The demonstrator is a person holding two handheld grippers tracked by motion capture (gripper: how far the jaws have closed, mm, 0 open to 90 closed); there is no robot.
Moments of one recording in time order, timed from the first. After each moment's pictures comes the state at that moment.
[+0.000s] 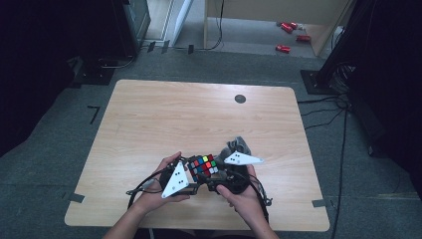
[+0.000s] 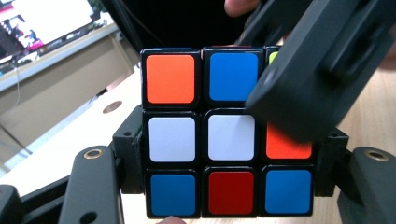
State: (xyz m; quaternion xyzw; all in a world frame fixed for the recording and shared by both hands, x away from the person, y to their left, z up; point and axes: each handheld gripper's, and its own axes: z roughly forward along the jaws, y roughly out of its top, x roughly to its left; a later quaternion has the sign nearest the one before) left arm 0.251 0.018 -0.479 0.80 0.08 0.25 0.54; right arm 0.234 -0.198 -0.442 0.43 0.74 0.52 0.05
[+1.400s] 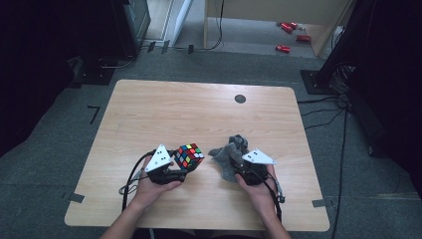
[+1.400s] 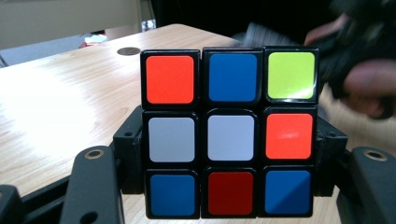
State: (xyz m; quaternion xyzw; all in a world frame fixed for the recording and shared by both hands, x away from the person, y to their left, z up) left arm 0.278 0.049 -0.473 0.78 0.24 0.15 0.56; right arm 0.259 -0.253 -0.483 0.47 0.73 0.44 0.22
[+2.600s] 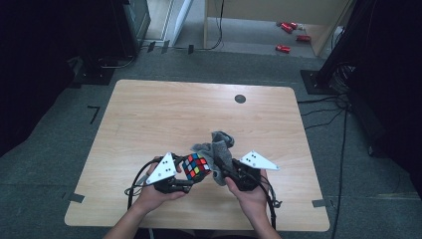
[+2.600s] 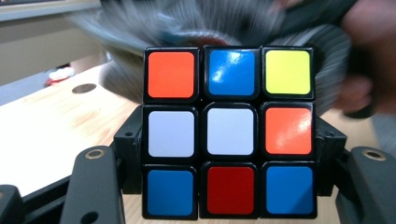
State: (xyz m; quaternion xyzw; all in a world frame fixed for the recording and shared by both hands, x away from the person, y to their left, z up) left arm 0.258 0.039 -0.455 0.77 0.16 0.12 0.61; right arm 0.234 -0.225 -0.444 0.45 0.68 0.56 0.15
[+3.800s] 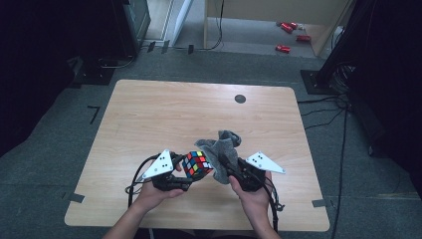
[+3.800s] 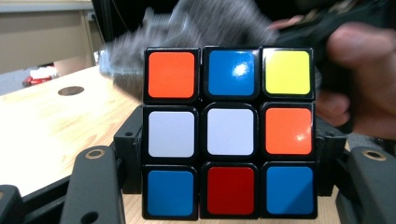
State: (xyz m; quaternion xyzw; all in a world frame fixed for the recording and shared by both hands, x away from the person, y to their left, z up) left arm 0.262 0.038 -0.457 0.77 0.17 0.09 0.61; right arm 0.226 -0.230 -0.436 0.46 0.65 0.58 0.18
